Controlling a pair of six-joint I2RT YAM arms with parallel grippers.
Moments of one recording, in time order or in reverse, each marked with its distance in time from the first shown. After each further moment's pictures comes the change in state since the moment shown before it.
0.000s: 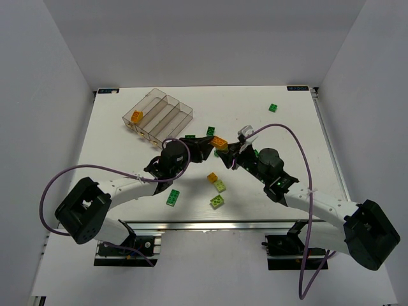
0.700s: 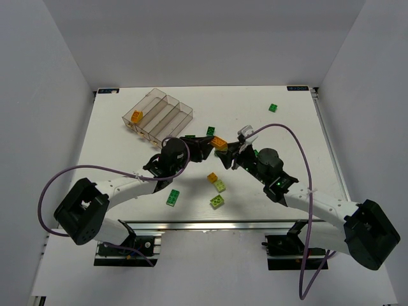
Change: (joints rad) left arm 0.008 -0.010 0.034 -0.087 0.029 0.007; right arm 0.001 0.000 0.003 -0.007 0.031 -0.005
